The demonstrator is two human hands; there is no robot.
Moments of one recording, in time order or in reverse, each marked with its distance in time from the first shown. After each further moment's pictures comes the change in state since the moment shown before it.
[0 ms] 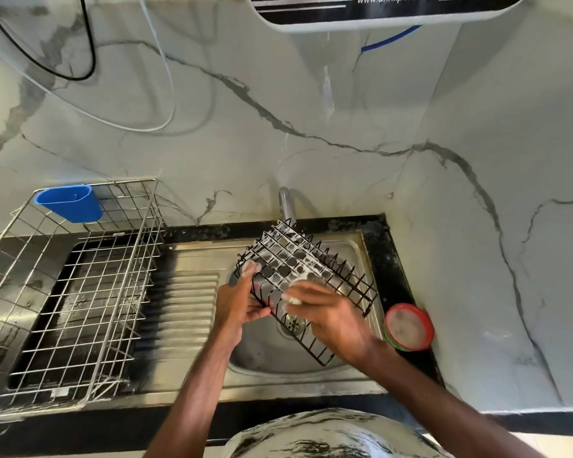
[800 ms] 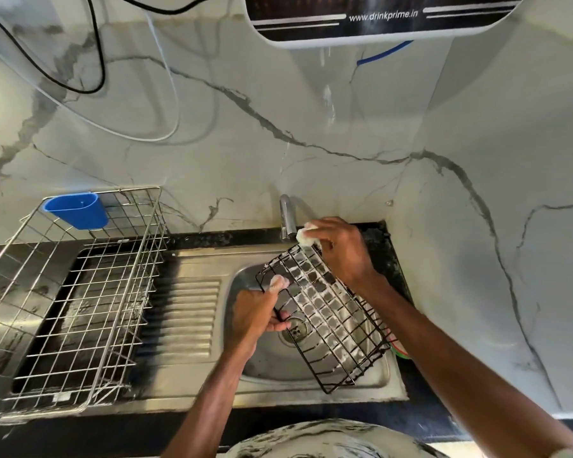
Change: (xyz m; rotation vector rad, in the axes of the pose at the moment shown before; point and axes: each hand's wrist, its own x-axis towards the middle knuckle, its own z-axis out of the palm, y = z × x) left_hand -0.017 -0.001 0.024 0.126 -0.080 -0.005; right_hand 0.078 0.074 -0.038 -0.120 0.253 0.277
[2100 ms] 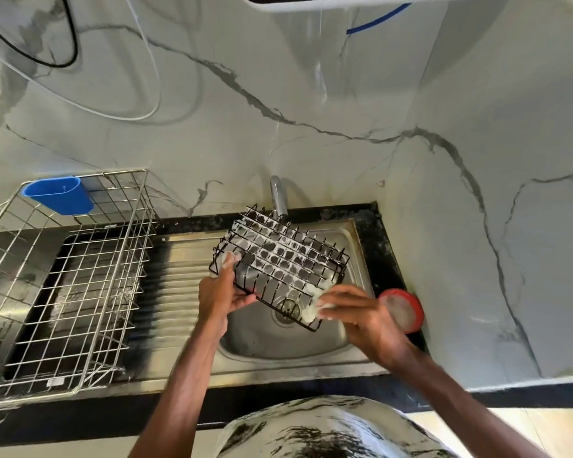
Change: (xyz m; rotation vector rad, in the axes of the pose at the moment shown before) left_hand 0.021 -0.018 -0.040 -0.170 0.108 -0.014; right_hand -0.152 -0.020 -0.036 0.196 -0.166 -0.145
